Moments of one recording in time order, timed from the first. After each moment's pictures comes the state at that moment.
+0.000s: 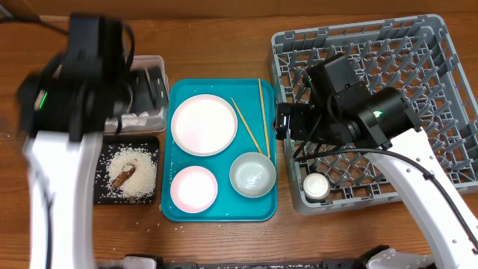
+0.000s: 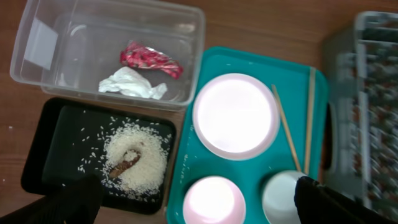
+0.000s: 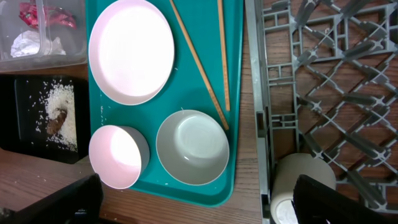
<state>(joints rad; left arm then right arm) -0.14 1.48 2.01 -1.54 -0.11 -0.33 0.49 1.47 1.58 -1.26 -0.15 0.55</state>
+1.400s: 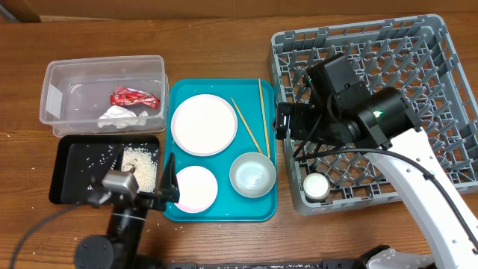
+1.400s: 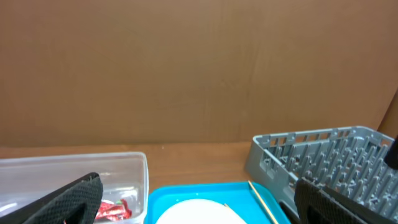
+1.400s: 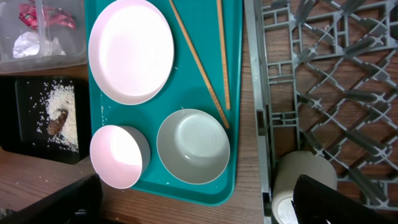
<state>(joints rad) -0.08 0.14 0.44 -0.24 0.11 -0.12 0.49 1.47 1.58 -1.26 -0.15 0.56</state>
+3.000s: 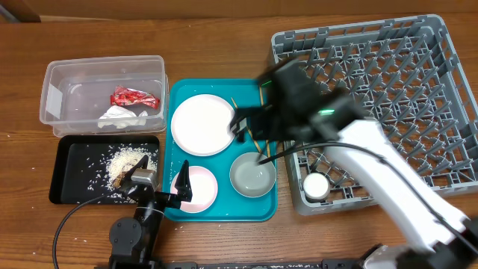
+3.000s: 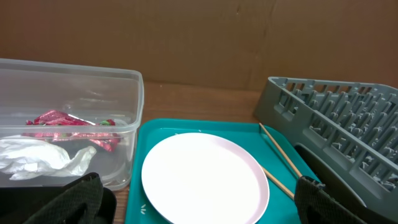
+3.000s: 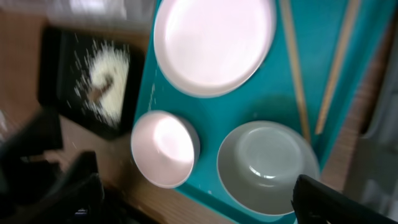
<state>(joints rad) -0.08 0.02 0.01 -0.06 0.12 -0.19 0.69 1.65 1.59 -1.05 -0.25 0.52</state>
